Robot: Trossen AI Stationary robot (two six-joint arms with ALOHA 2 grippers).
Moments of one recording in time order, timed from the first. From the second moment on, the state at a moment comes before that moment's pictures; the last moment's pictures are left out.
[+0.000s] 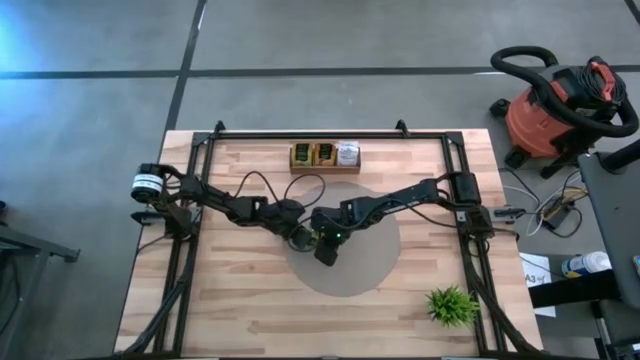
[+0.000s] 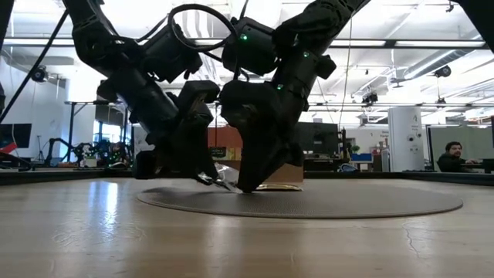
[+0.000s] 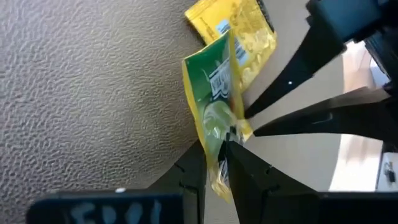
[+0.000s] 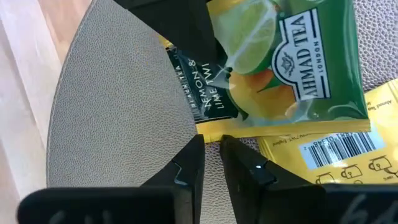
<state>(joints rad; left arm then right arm) 0.01 1.66 0.67 0.26 0.14 -0.96 0.03 2.09 1.35 -0.39 -0.16 0.56</state>
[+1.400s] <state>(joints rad) 0.04 1.25 1.19 -0.83 -0.06 0.04 0.00 1.68 1.44 -0.31 0.08 0.46</state>
